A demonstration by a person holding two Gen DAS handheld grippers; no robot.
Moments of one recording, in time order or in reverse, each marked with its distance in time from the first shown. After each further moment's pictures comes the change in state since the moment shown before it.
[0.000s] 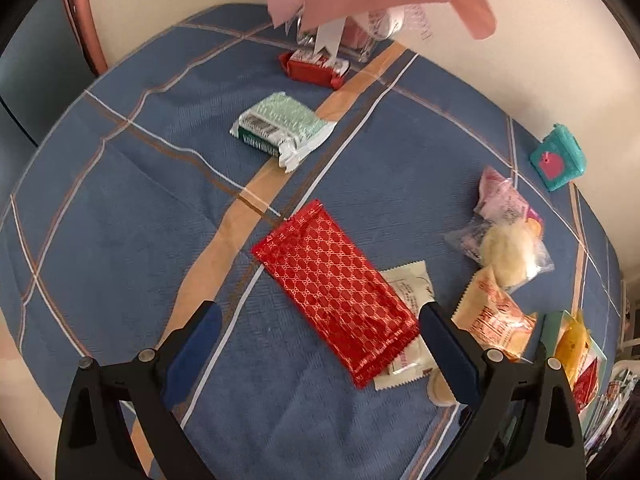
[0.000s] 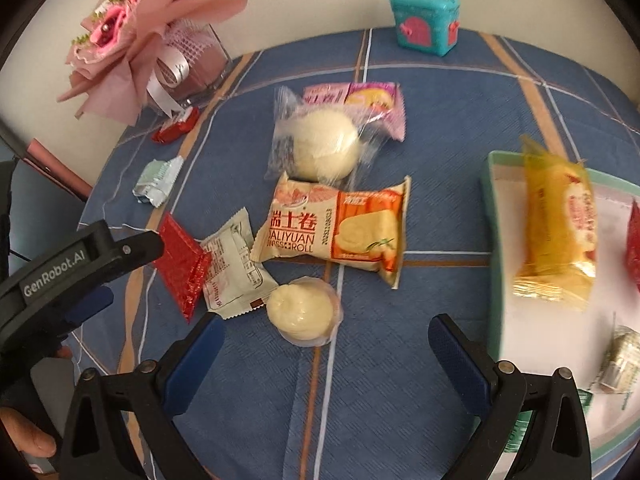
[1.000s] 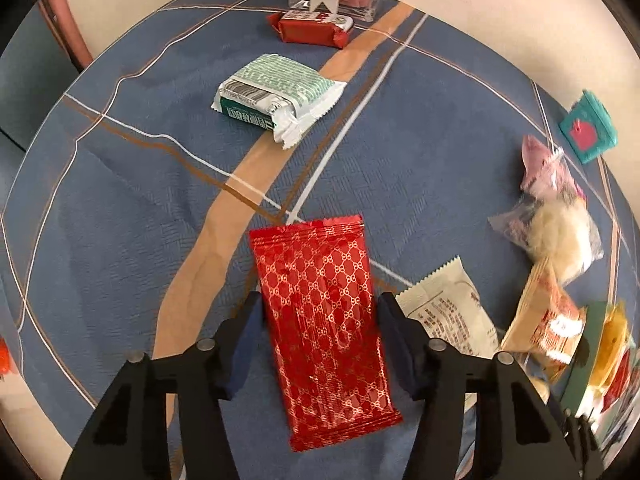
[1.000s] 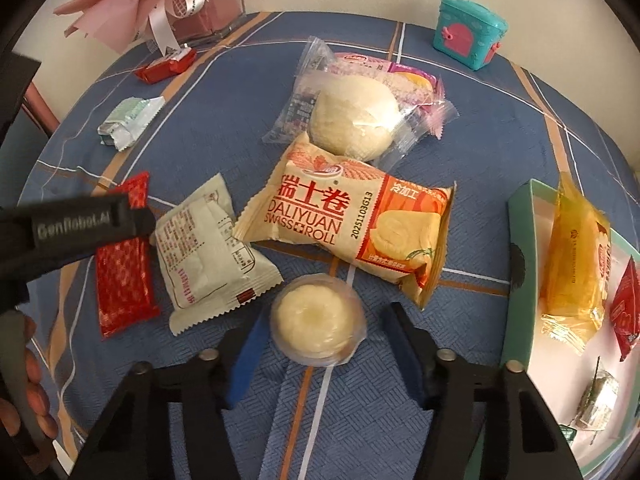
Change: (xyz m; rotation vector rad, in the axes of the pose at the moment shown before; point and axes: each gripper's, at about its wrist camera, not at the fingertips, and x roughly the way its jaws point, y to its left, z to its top) left arm 0.055 -0.013 0.016 0.081 0.081 0.060; right arm 0.043 0.044 0.001 -0.177 0.019 -0.185
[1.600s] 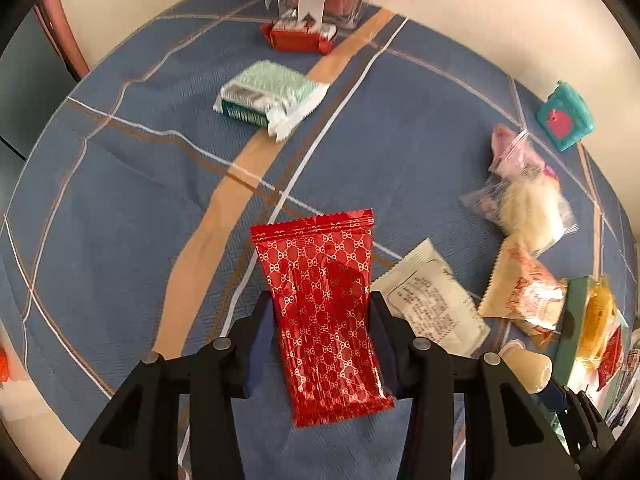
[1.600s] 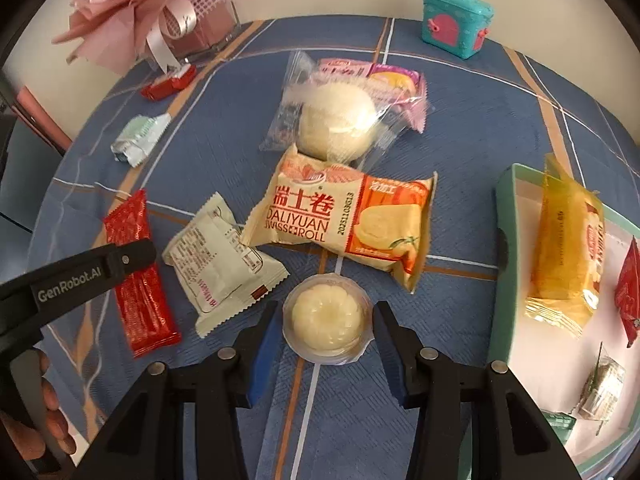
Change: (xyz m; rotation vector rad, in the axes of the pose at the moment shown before) left arm -0.034 0.004 -0.033 0.017 -0.027 -0.040; right arm -0.028 -0.033 -0.006 0.062 0.009 0.094
